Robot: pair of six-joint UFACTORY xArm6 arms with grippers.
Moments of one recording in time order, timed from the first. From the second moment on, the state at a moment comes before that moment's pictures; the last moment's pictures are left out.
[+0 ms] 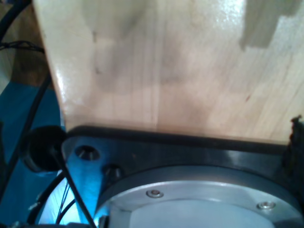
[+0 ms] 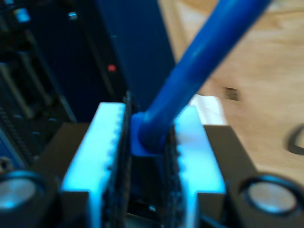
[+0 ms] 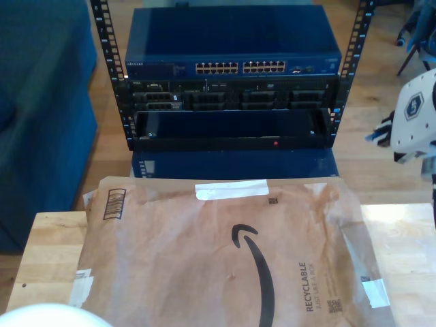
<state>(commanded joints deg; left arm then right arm) 94.5 -31.5 -4.3 6.1 60.3 -4.1 -0.9 -32.1 -39.1 9.5 33.8 98.3</state>
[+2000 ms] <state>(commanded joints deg) 94.5 -31.4 -4.3 6.1 60.3 -4.1 11.7 0.5 -28.4 -3.8 -60.8 105.2</state>
